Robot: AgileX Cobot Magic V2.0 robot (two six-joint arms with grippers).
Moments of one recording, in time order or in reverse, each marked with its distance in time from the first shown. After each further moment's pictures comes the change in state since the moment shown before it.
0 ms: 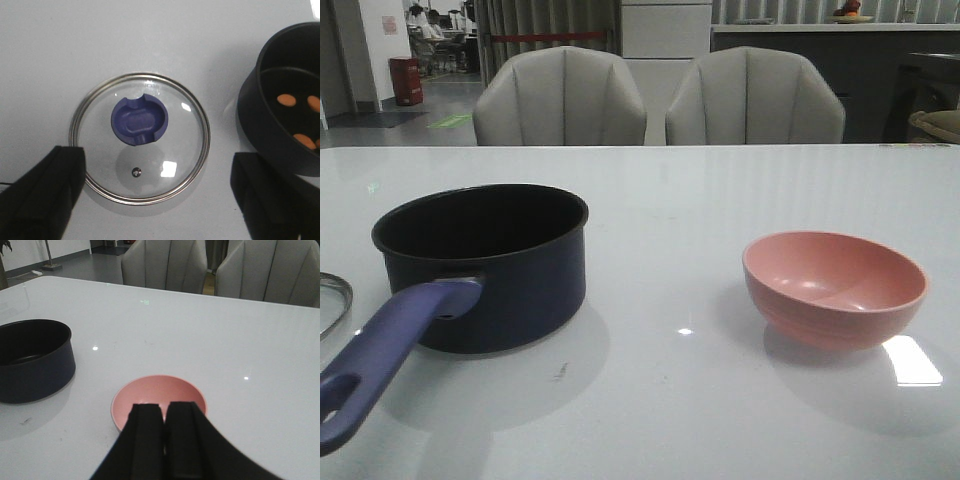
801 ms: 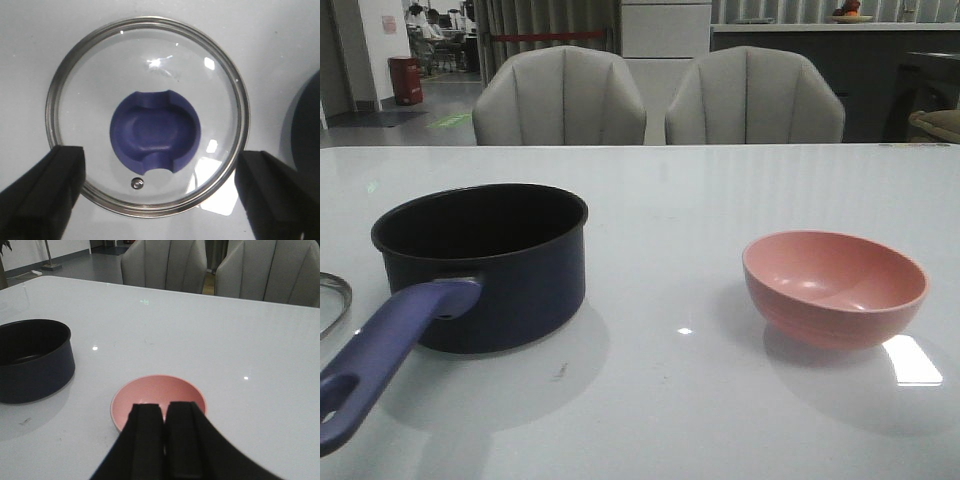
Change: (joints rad) left arm 0.134 0.579 -0.414 -0.142 0.297 0.012; right arm 0.000 0.000 0.000 0.000 0.000 0.000
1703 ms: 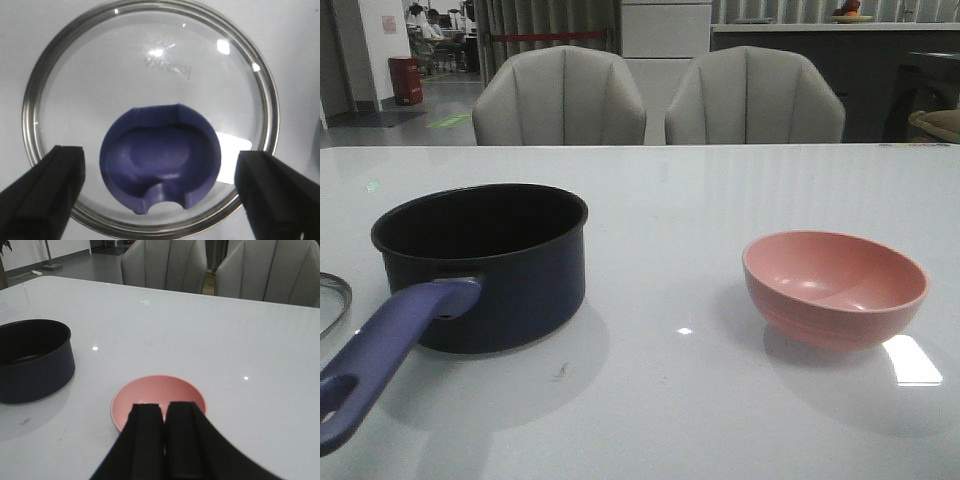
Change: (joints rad) left arm -0.002 0.138 -0.031 -0.007 -0.008 0.059; right arm 0.000 0.000 0.000 0.000 0.000 0.000
